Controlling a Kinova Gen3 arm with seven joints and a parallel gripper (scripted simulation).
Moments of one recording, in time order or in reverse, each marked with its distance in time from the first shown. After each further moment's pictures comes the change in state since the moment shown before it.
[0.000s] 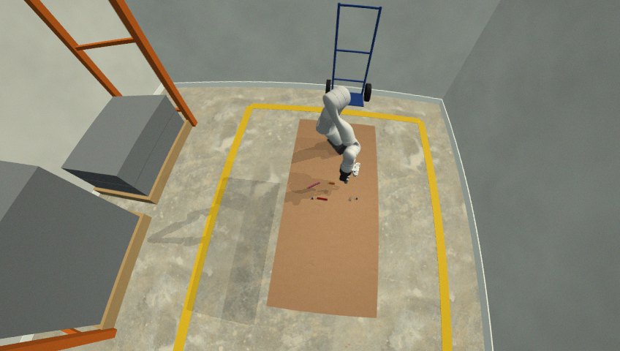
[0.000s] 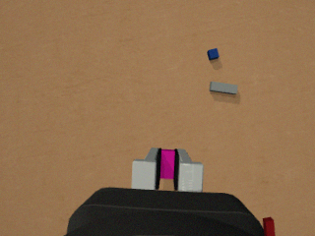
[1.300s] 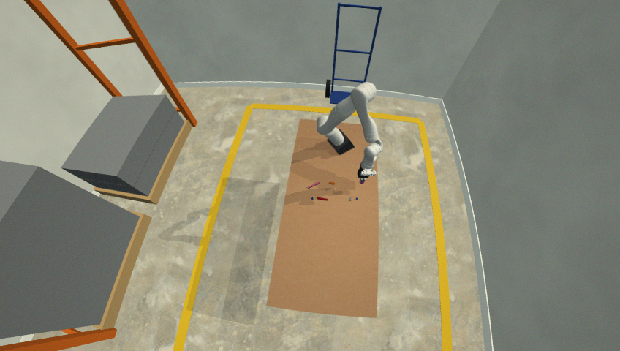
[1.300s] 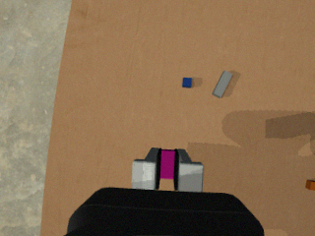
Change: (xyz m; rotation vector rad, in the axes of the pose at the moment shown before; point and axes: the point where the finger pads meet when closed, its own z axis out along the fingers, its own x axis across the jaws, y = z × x) arm -0.031 -0.100 -0.004 0.021 -0.021 1.237
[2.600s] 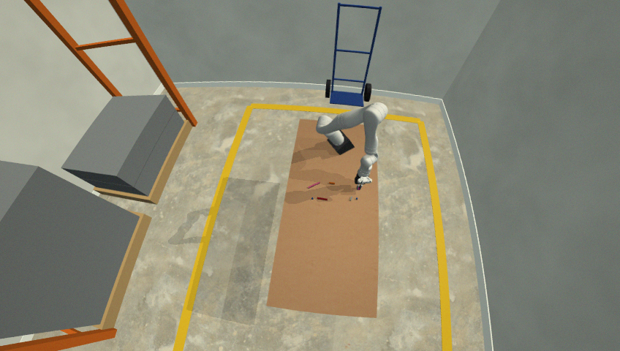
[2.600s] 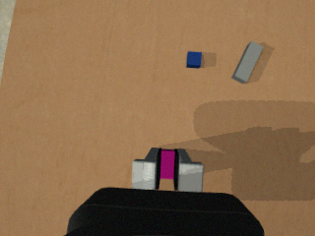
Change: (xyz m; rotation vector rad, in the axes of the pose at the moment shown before) arm 0.002 0.001 0.097 -0.004 0.005 0.005
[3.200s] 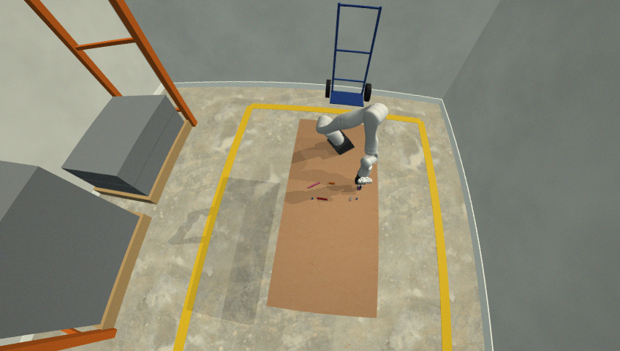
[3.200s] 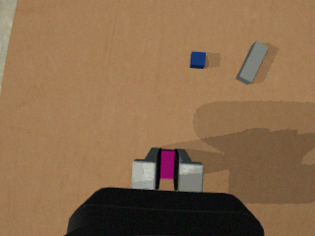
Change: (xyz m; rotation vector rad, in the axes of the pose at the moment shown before) arm -0.002 -0.001 0.003 0.004 -0.006 -0.002
